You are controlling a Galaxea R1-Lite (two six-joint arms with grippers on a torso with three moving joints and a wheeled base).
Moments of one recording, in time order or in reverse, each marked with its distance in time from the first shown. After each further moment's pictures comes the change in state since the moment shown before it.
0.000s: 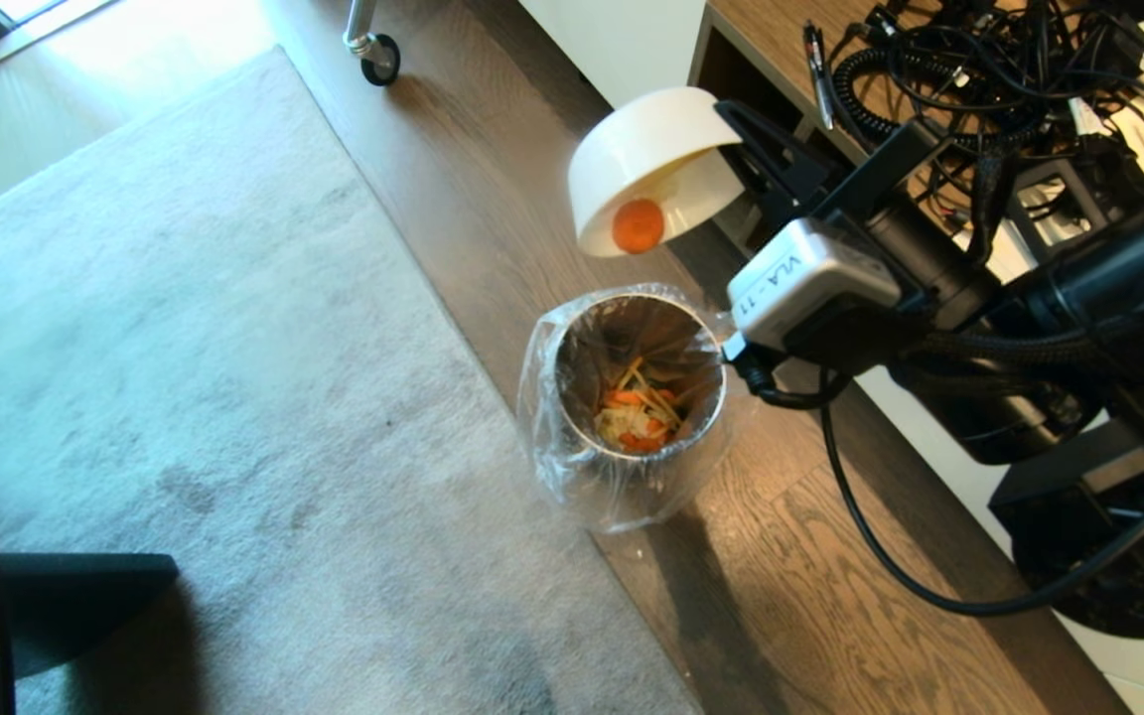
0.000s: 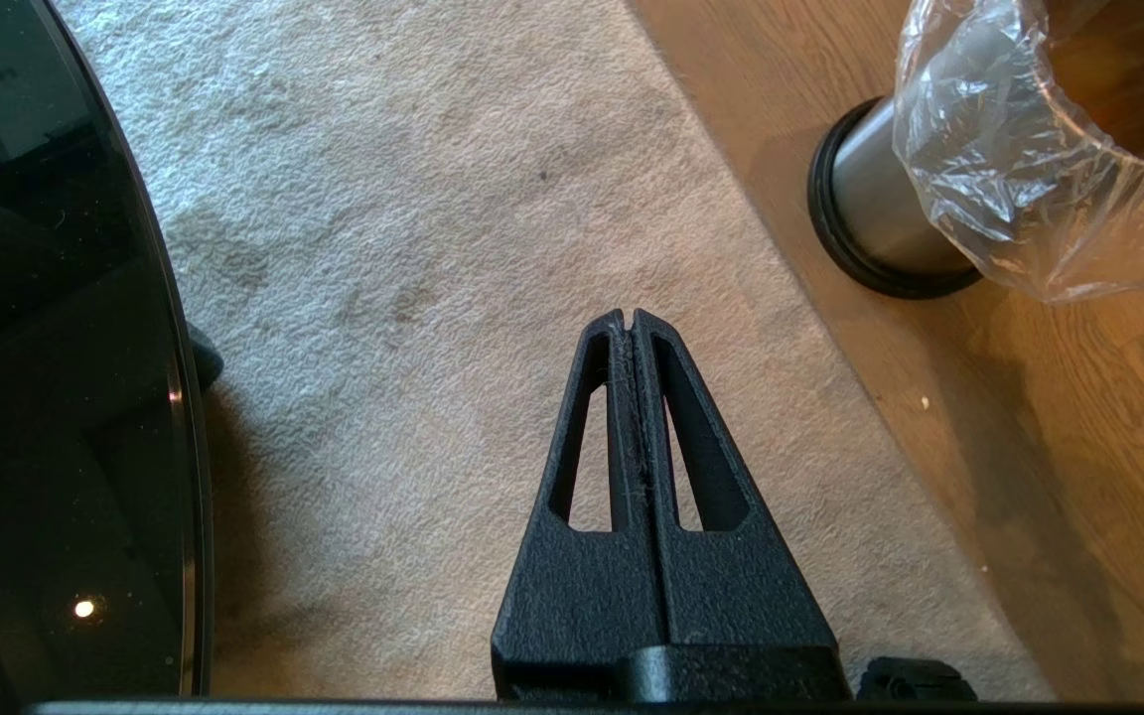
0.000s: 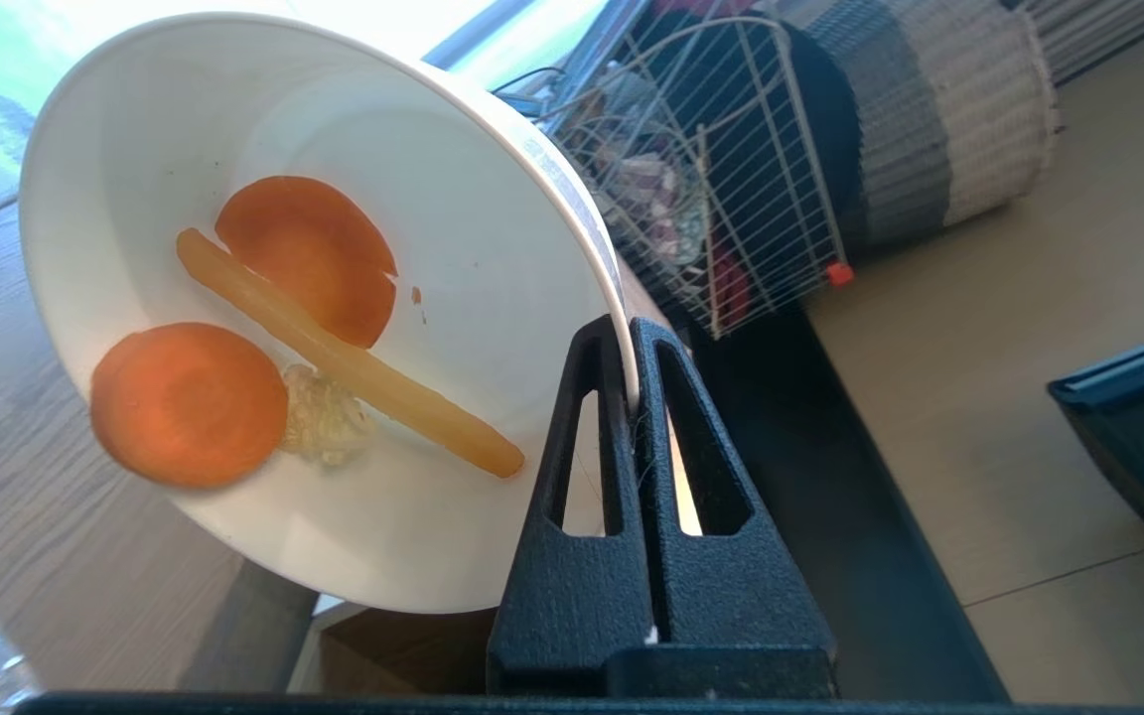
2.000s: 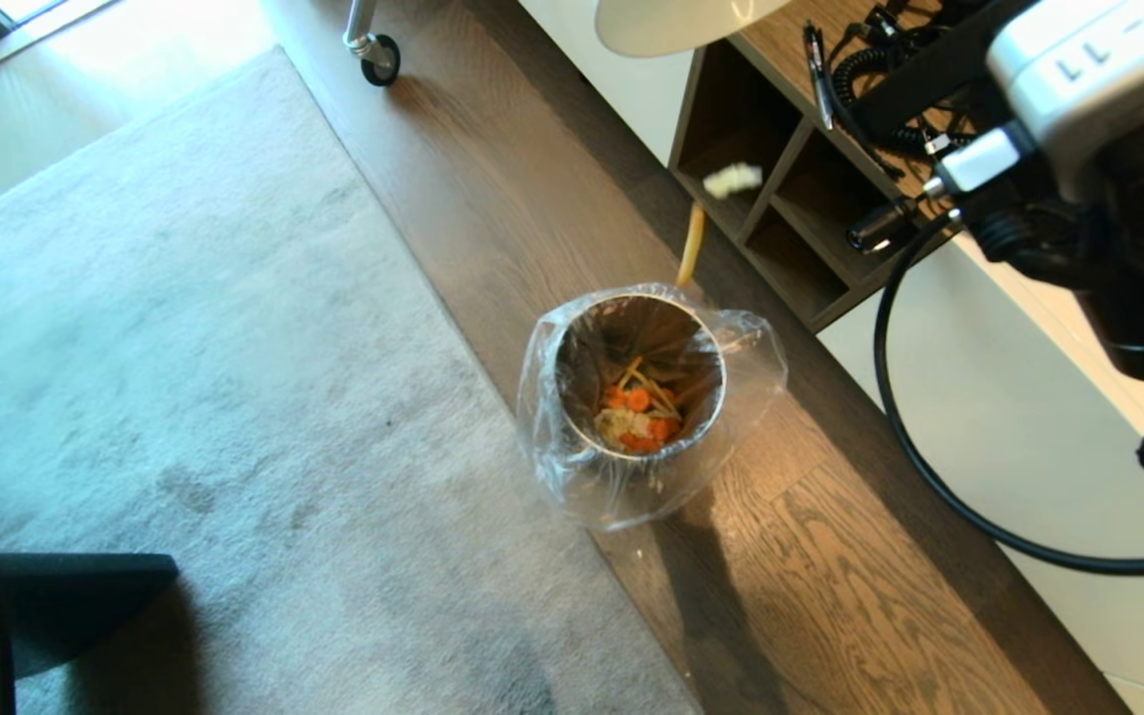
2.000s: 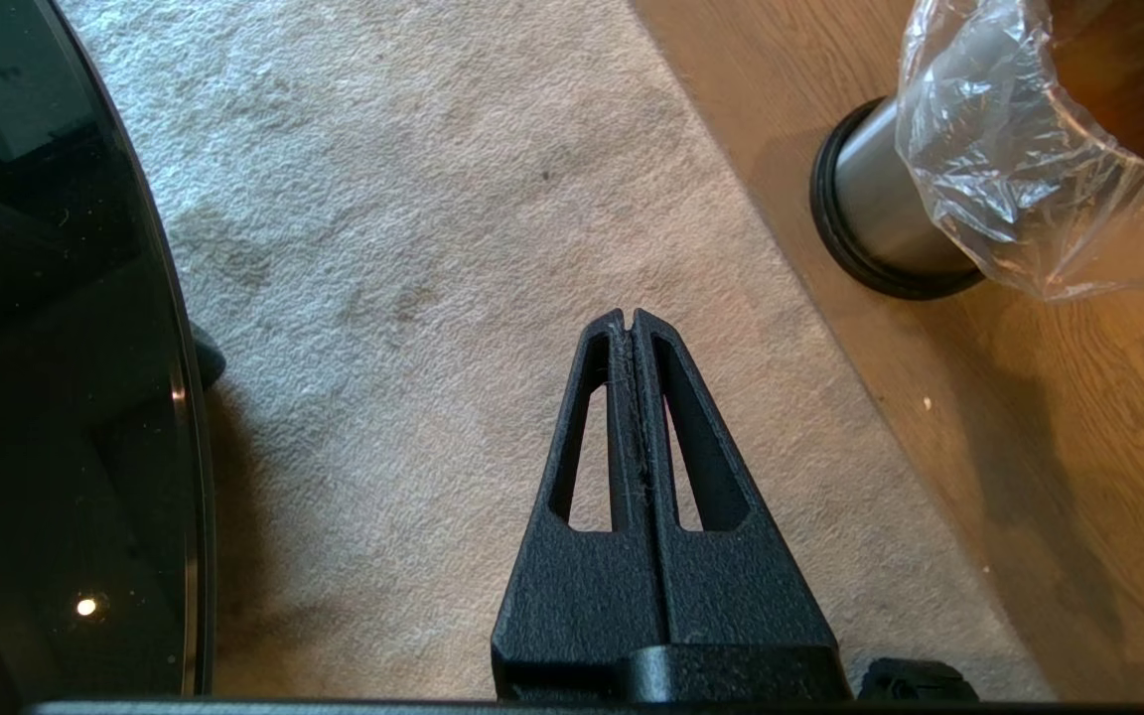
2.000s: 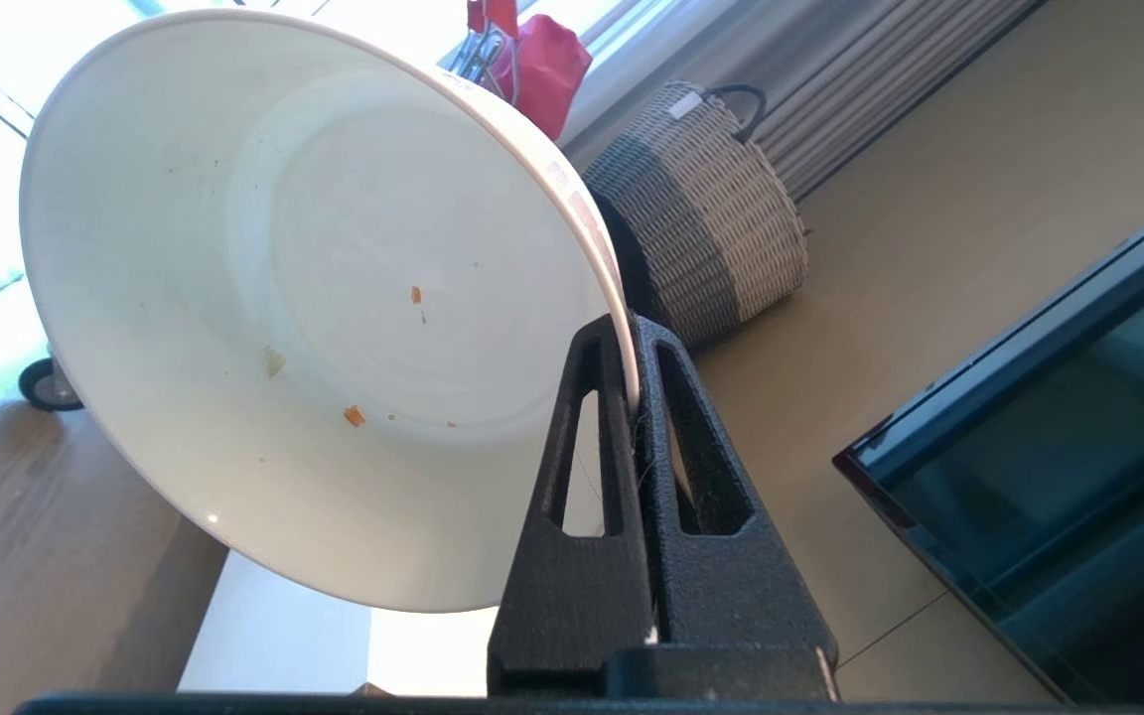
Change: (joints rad) left arm 0.000 0.000 0.000 0.000 0.000 0.000; right arm 0.050 -0.134 -0.116 0.000 0.093 0.028
